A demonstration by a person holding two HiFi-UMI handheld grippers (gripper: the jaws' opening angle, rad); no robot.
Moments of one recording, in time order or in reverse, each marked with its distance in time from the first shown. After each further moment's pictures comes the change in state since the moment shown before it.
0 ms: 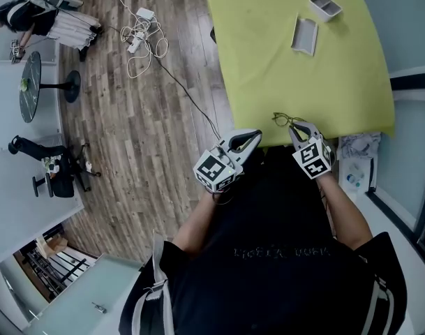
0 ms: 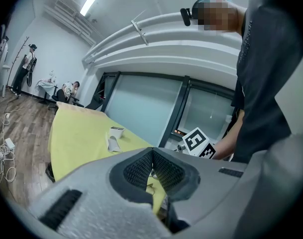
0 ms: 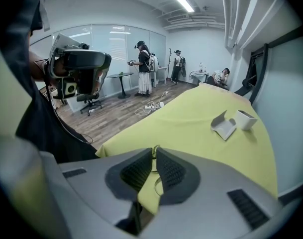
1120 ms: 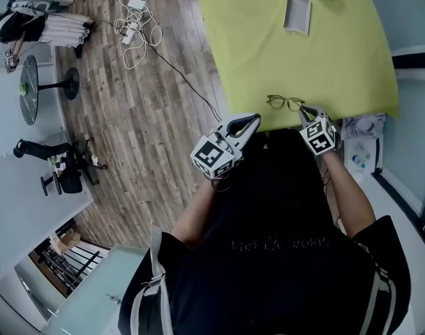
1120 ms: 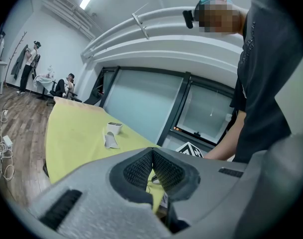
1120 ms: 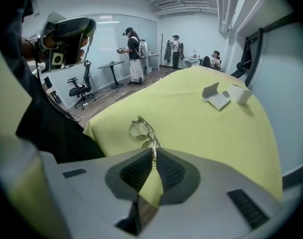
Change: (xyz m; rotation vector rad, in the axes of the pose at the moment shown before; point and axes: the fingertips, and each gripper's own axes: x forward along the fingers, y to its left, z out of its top) left arm 0.023 -0.003 -0.006 -0.018 0.046 -0.020; right arm 0.026 -0.034 -0.091 0.075 0.134 -0.026
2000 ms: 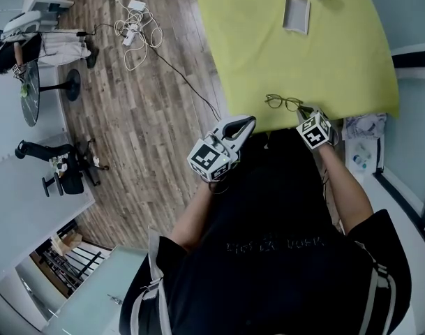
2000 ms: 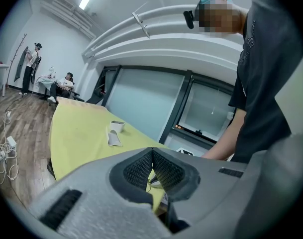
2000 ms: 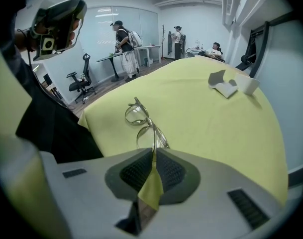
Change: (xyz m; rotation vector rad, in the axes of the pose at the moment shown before) left arm -0.010 -0.002 -0.007 0.005 0.026 0.027; right arm 0.033 0.003 -0.030 -0.004 0.083 0.028
